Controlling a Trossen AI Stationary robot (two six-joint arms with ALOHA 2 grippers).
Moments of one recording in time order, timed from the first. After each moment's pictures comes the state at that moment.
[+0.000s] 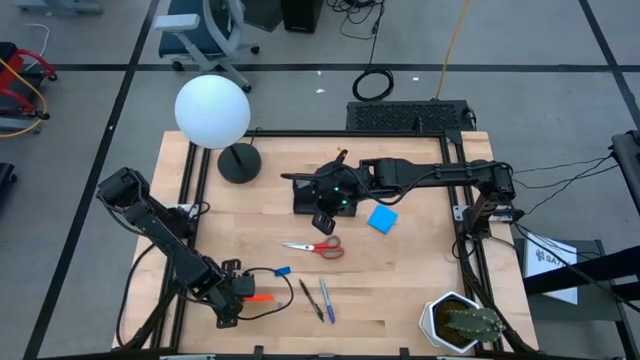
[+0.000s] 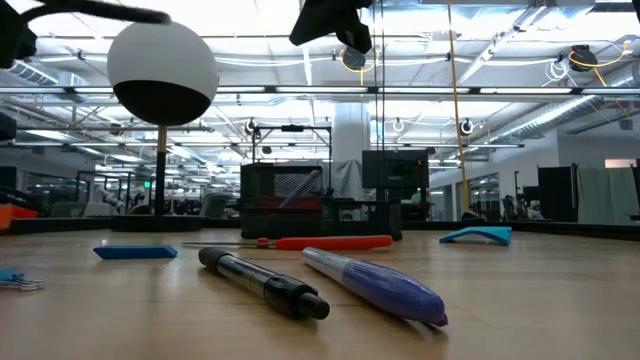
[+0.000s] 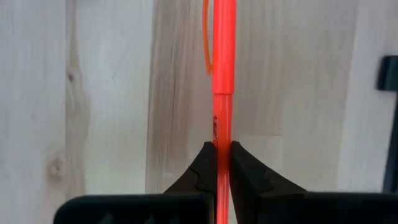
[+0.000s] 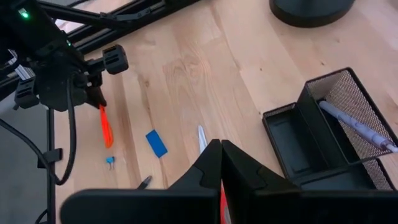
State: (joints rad) left arm -0.81 1.52 0.81 -0.53 -0.04 -0.90; right arm 0.01 1.79 1.74 -0.75 0.00 0.41
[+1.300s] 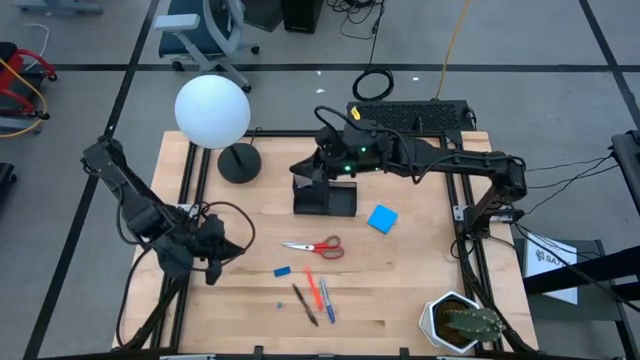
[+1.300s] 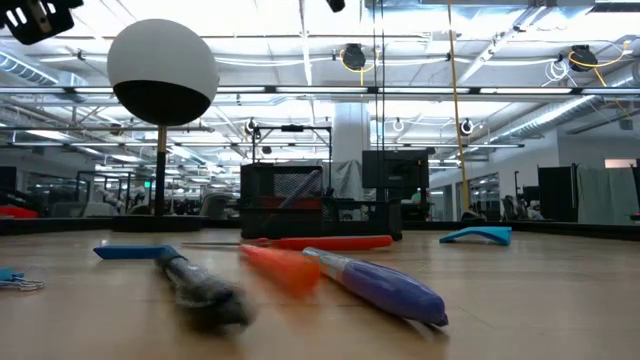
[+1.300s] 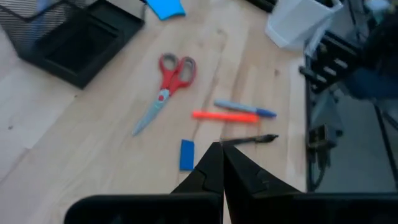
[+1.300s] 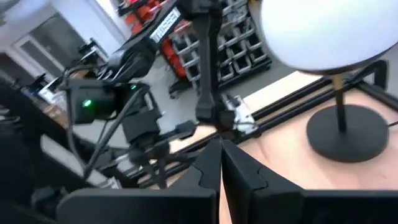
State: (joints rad) left arm -0.81 0.91 0.81 -0.71 -0.59 -1.02; right arm -0.09 1.69 1.73 -0.32 -0.11 0.50
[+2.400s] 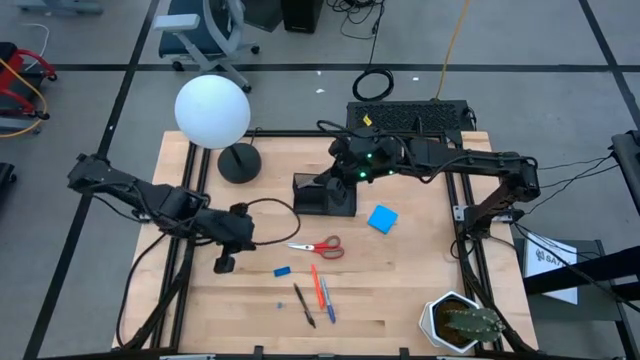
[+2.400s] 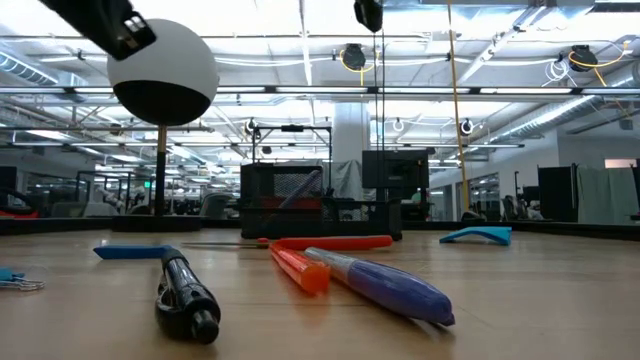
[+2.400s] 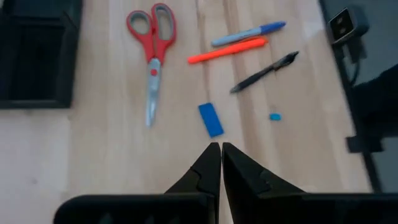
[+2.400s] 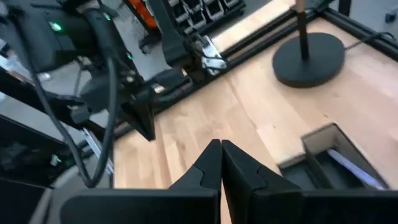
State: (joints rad) left arm -0.34 1.07 0.94 -0.81 0.00 -0.27; right arm -0.10 1.59 1.62 -0.56 -0.10 0.51
